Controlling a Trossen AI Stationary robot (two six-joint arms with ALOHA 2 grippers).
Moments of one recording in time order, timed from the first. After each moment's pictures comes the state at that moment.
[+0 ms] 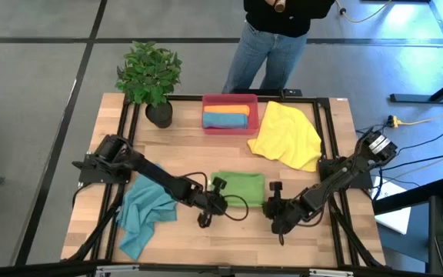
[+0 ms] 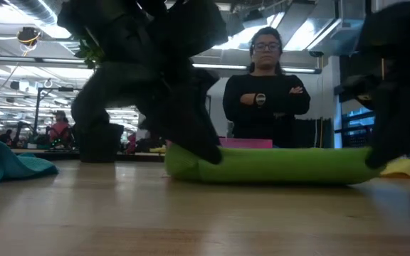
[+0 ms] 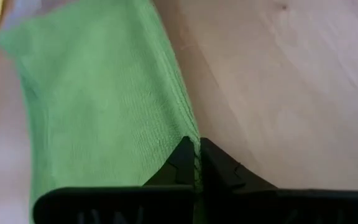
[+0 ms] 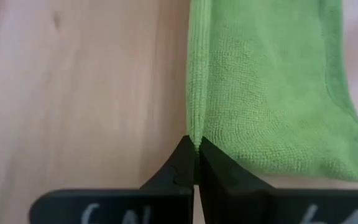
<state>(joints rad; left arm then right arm) -0.38 1.94 1.13 -0.11 -0.26 0.16 0.70 1.64 0.78 -0.31 0.48 0.47</state>
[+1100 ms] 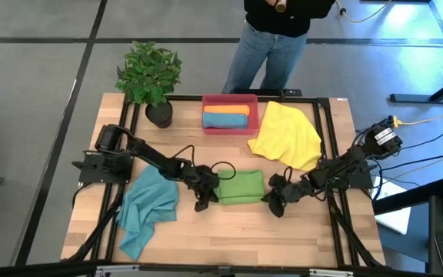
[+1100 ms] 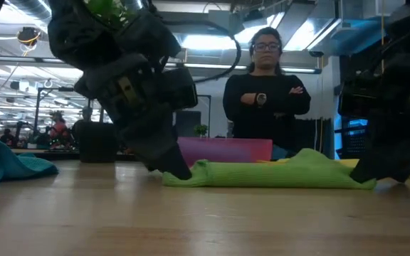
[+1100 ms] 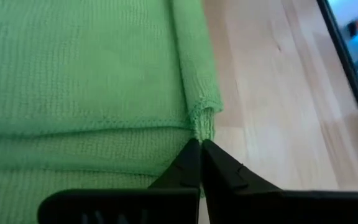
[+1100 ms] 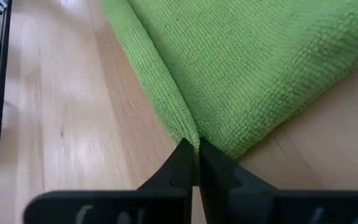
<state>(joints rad) -0.14 1.89 0.77 0.39 0.28 -0.39 0.48 1.54 0.31 0.48 0.23 0.99</state>
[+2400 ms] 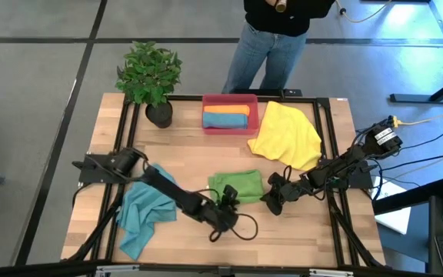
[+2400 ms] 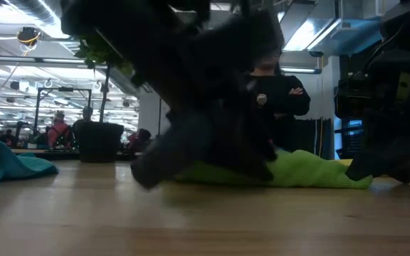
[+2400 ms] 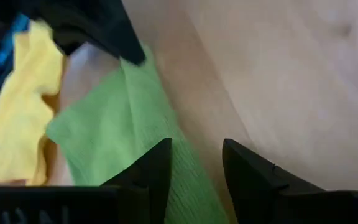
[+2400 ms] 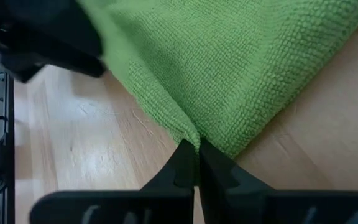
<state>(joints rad) -0.43 2.15 1.35 -0.06 -0.57 0.35 0.47 1.54 0.32 0.48 0.21 1.09</state>
